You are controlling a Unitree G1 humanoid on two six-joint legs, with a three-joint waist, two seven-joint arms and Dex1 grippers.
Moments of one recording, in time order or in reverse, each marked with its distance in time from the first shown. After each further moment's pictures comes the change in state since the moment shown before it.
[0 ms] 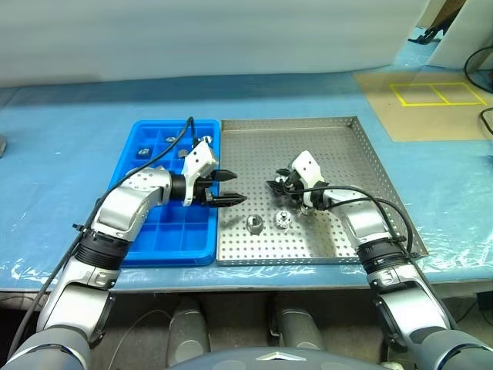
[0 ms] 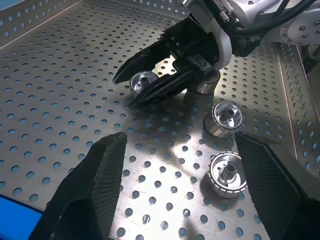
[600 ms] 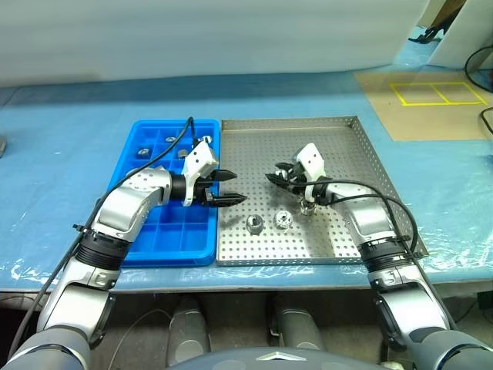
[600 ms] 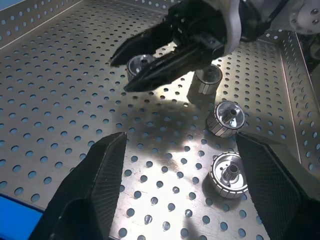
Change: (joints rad) left arm 0.001 -0.003 0.000 0.000 0.002 -0.003 0.007; right arm -0.001 -0.004 -0.057 -0.138 0.083 0.079 0.032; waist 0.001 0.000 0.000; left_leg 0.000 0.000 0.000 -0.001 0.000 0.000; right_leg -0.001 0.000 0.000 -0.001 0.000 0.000
